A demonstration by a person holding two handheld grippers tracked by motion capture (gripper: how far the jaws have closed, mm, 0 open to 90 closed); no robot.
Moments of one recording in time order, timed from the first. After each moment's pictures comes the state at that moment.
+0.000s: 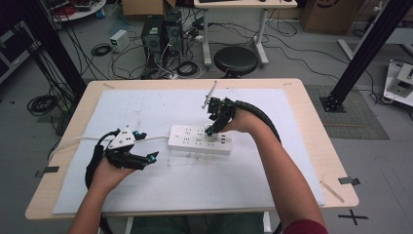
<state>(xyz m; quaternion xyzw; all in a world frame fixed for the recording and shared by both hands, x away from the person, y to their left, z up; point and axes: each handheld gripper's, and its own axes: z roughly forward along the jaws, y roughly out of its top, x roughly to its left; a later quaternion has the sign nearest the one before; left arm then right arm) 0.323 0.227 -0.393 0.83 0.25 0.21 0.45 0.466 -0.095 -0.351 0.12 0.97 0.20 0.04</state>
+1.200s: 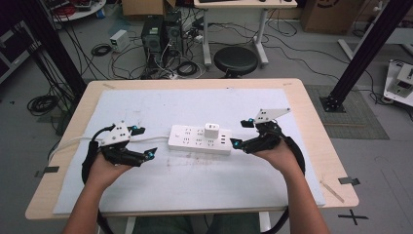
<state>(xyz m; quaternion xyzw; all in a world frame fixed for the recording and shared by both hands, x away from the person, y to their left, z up) 0.323 0.232 -0.376 0.82 0.23 0.21 0.48 0.366 -0.212 -0.360 0.25 0.85 0.46 0.12</state>
